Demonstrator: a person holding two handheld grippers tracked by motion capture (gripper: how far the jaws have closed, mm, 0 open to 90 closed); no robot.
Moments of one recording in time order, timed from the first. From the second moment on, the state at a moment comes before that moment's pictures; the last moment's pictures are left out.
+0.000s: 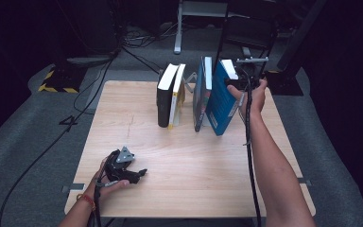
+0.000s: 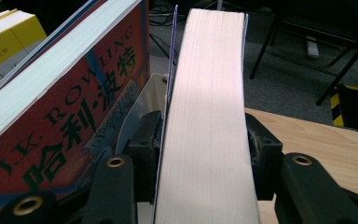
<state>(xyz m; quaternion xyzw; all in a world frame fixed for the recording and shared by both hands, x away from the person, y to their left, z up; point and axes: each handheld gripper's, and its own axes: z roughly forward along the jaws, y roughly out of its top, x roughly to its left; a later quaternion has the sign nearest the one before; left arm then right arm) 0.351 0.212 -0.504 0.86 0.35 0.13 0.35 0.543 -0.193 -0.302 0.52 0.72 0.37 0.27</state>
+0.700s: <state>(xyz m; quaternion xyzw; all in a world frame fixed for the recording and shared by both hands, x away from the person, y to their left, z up) 0.350 0.212 -0.504 0.86 0.35 0.13 0.35 0.531 -0.200 -0.302 0.50 0.75 0.35 0.24</state>
